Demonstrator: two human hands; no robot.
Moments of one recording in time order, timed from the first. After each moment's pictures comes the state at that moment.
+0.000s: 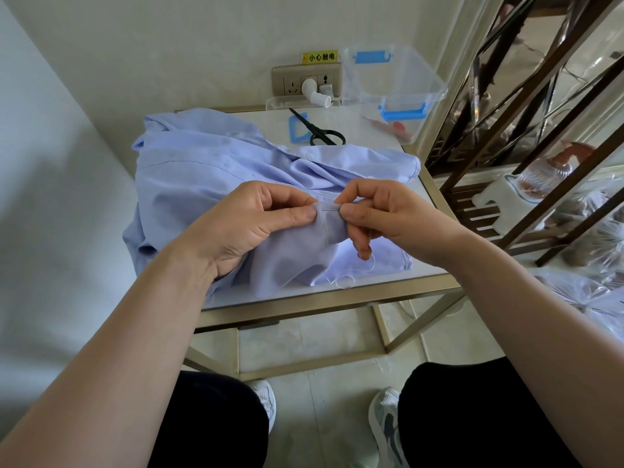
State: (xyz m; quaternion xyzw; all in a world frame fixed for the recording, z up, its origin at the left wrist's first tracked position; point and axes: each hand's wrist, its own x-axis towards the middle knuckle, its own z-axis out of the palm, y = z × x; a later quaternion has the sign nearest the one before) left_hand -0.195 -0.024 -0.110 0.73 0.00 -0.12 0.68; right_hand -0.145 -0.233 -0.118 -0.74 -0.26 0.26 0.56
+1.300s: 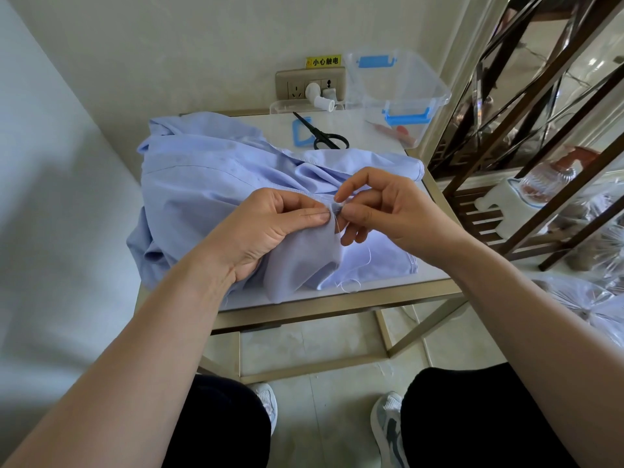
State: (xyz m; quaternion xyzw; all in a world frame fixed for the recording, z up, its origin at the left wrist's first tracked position) left_hand -0.192 -0.033 -0.114 0.71 0.05 -0.12 0.69; right_hand -0.142 -0.229 -0.118 -0.74 -0.28 0.18 0.59
